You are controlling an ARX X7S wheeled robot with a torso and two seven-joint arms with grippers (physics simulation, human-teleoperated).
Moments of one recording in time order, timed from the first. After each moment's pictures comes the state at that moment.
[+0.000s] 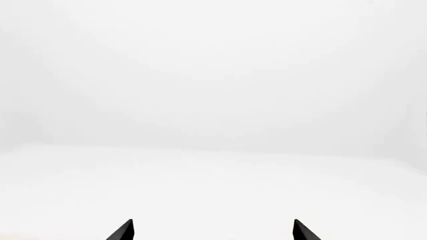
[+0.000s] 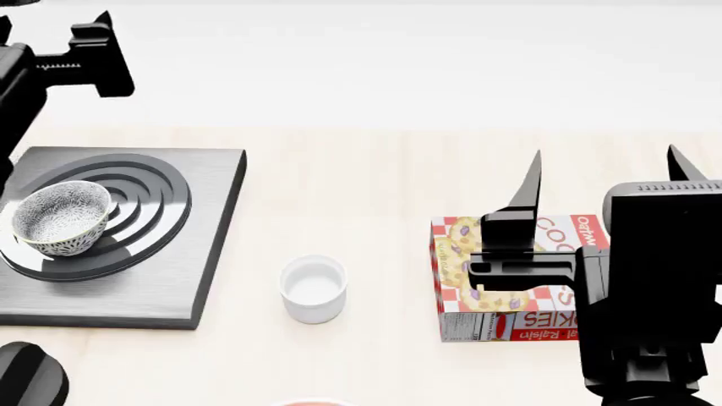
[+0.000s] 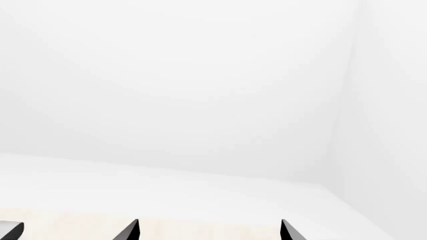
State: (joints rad) left arm -1.20 -0.27 0.22 -0.59 -0.41 -0.49 -0.05; right arm 0.52 0.35 0.02 -0.66 0.29 0.97 0.19
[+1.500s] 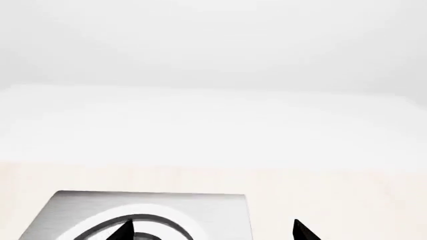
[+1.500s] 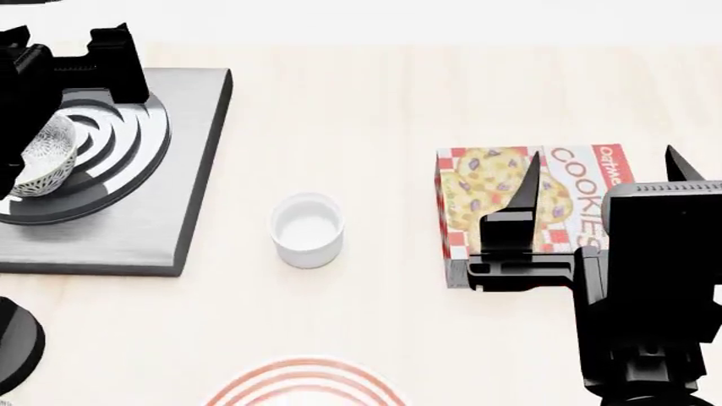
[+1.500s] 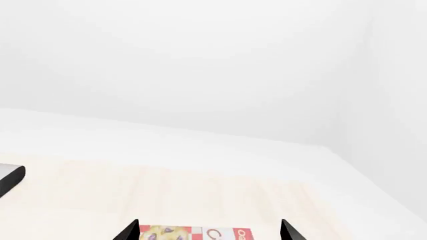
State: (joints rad) left arm -1.24 -0.26 0.26 -0.61 -0.44 -0.59 -0.08; right arm 0.52 0.36 0.01 -0.65 0.31 0.96 0.20
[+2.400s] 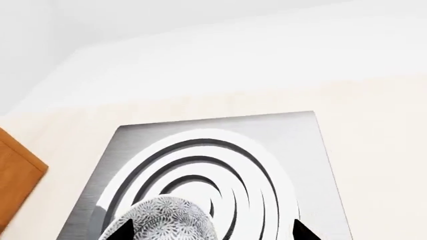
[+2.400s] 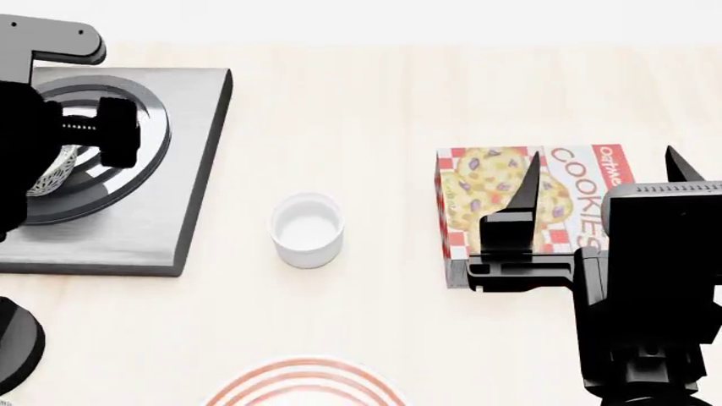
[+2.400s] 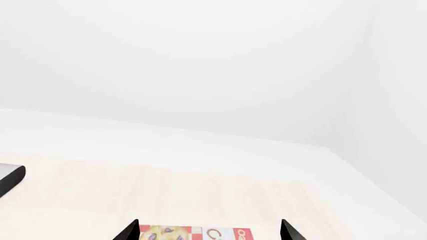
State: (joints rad) left arm -1.29 -0.25 0.38 -0.76 -0.33 -0.74 -0.18; right arm 0.52 0.37 0.01 -0.65 0.32 0.96 0.22
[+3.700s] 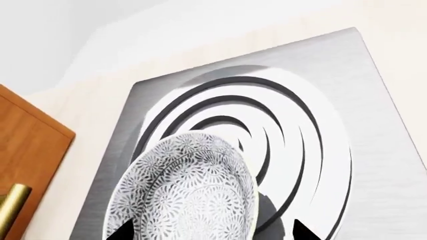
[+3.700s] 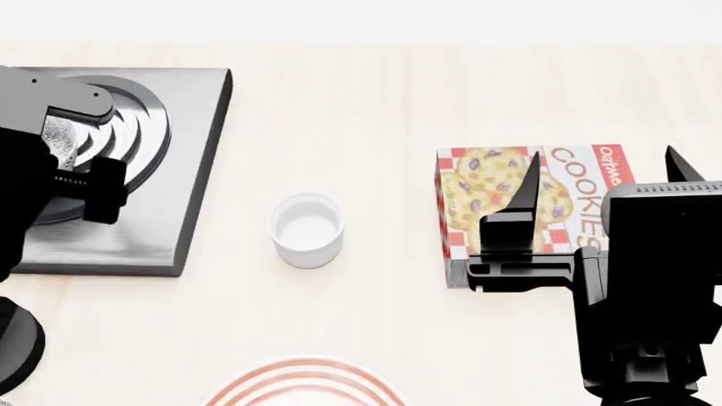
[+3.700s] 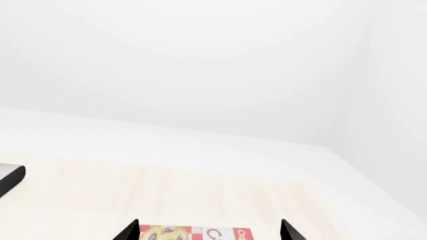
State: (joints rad) left arm -1.25 -0.27 0.48 -0.82 -0.27 -0.79 -0.18; right arm 0.52 0.38 0.00 -0.65 0.34 0.95 0.23
